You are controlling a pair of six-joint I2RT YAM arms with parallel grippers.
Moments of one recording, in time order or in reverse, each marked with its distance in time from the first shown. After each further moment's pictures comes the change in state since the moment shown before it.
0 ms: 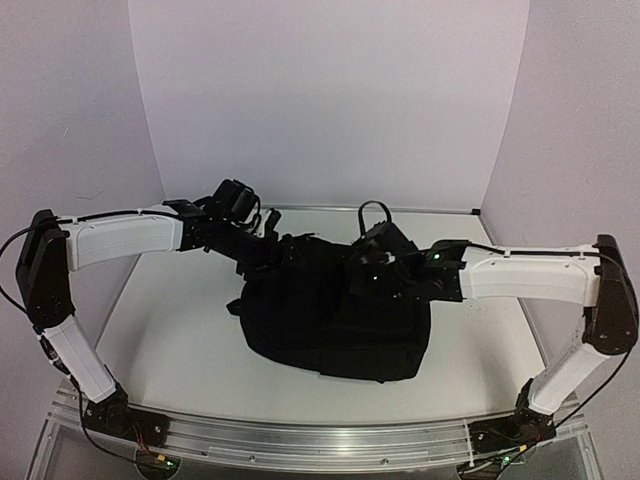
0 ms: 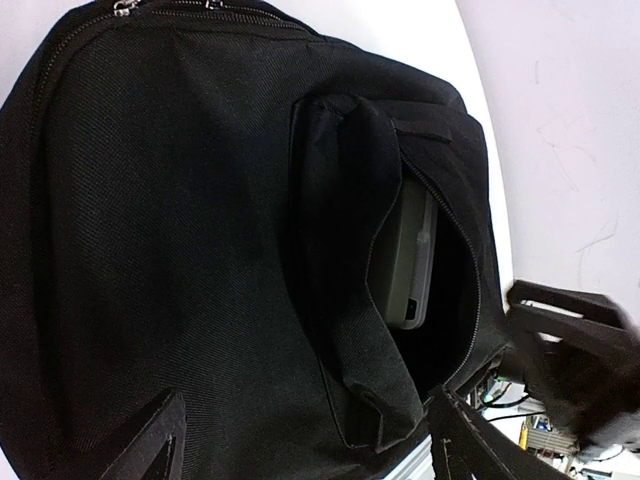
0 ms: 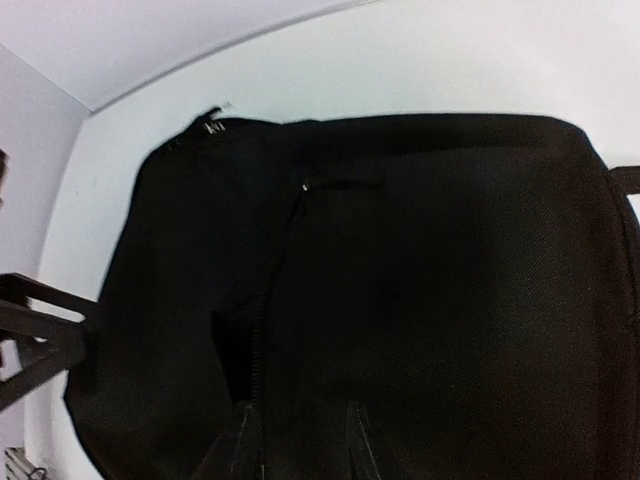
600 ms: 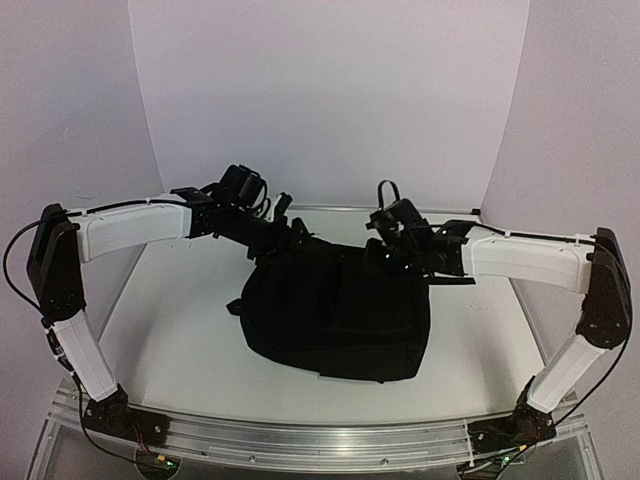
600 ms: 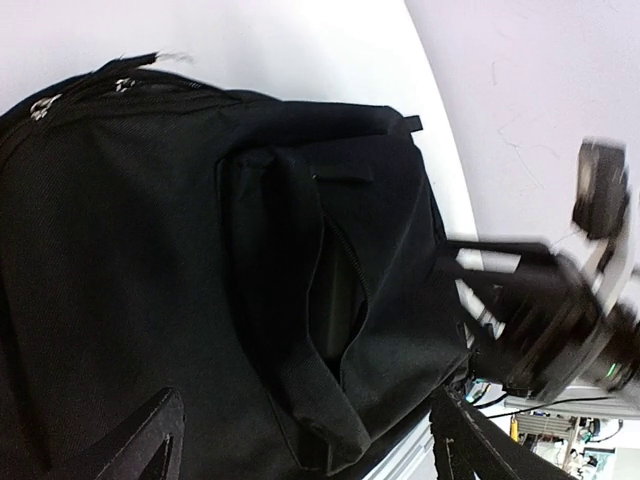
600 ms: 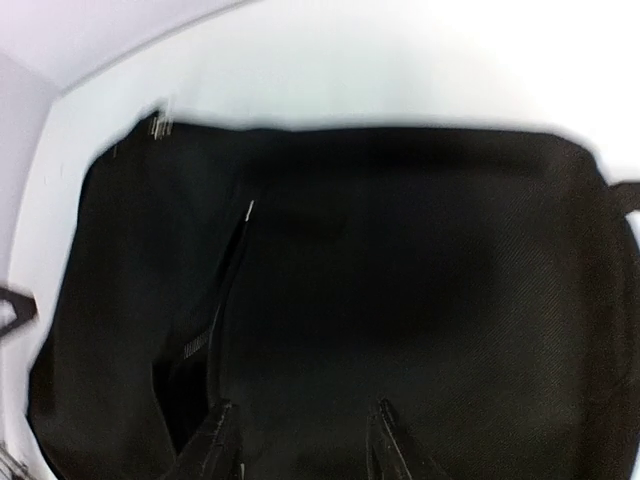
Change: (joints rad) left arm 0.009 0.060 0.117 0.010 0.059 0.033; right arm -0.137 0.053 0.040 -0.013 -0.139 -0.100
